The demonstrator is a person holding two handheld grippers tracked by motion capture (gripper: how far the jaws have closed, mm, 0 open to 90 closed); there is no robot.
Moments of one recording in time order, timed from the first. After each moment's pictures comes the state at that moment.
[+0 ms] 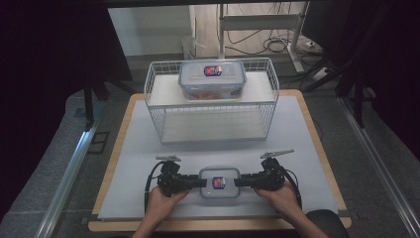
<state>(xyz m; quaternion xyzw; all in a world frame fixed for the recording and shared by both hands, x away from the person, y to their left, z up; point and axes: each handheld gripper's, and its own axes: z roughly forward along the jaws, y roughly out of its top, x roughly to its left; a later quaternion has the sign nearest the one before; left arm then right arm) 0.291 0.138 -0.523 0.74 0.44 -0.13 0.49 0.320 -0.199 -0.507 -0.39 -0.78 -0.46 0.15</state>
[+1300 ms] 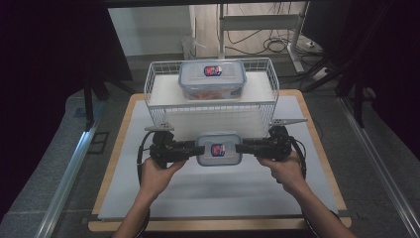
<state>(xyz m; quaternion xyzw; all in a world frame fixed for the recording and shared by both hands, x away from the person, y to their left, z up) 0.320 0.145 -0.417 0.74 0.39 -0.02 0.54 0.353 -0.195 -0.410 -0.34 -0.77 -0.54 0.07</state>
